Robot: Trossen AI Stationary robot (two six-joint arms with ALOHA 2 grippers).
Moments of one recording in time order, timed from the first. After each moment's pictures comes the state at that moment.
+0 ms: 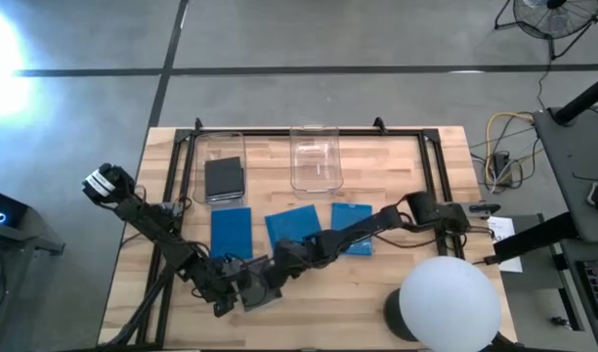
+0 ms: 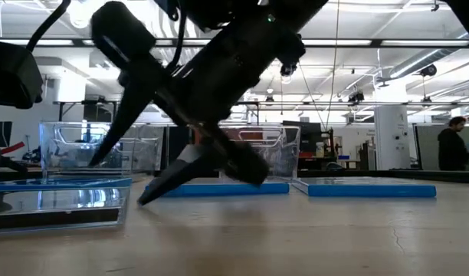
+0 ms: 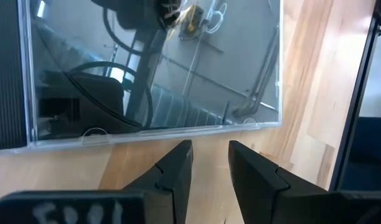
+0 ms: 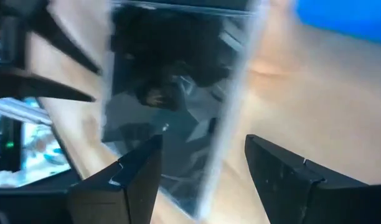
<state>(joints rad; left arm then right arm) -0.75 1.53 0.55 -0.02 -0.05 -1.20 0.26 2.29 1.62 -0.17 -0.08 1.32</state>
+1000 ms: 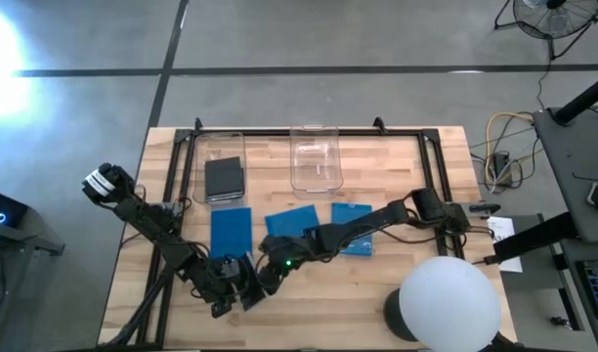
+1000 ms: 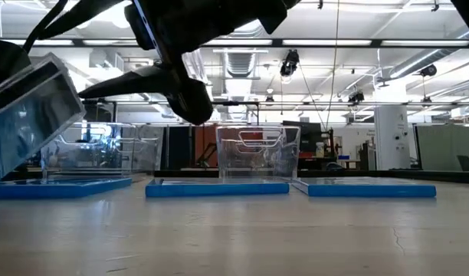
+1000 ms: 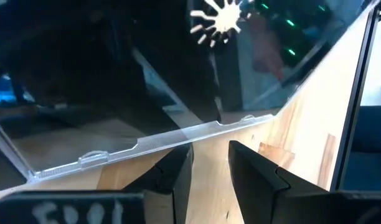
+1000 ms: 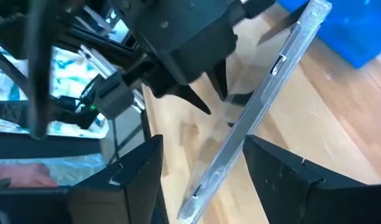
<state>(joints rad) -0.75 1.53 0.55 -0.02 -0.05 -1.16 0.25 2.23 1.68 -0.03 -0.16 1.02</state>
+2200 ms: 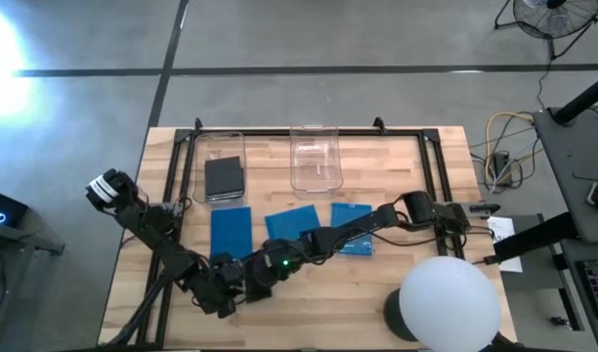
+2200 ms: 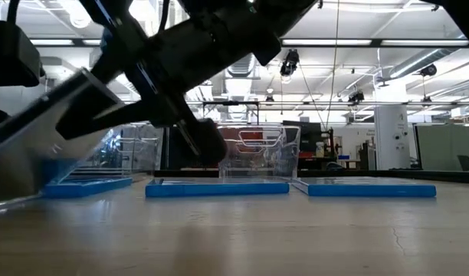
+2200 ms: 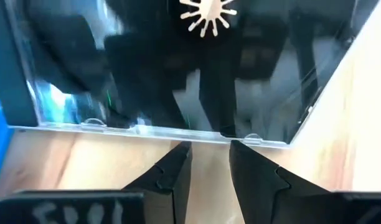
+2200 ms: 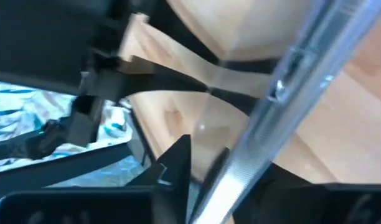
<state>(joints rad) -0.81 1.53 0.64 -0.17 -0.33 -1.07 0.24 2.30 1.68 0.00 -0.24 1.32</state>
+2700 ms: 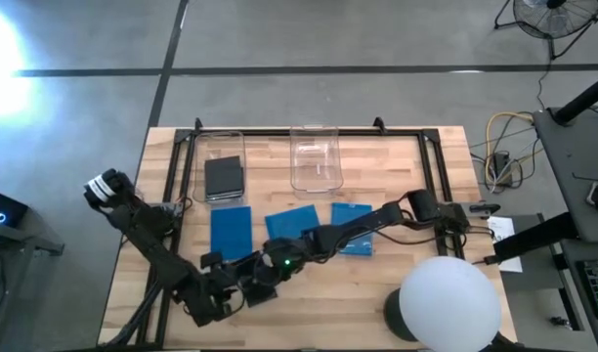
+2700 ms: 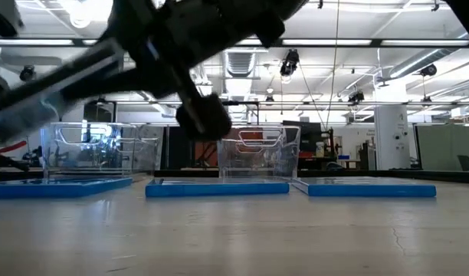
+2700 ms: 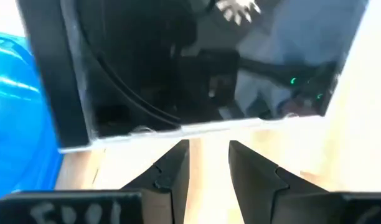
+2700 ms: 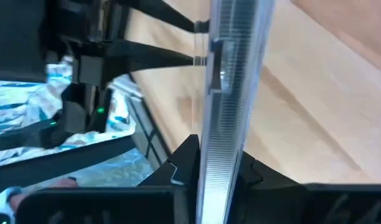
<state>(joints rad) -0.90 1.51 0.83 -0.53 -0.42 -1.17 0.24 2.25 1.68 -0.05 -0.27 1.33</state>
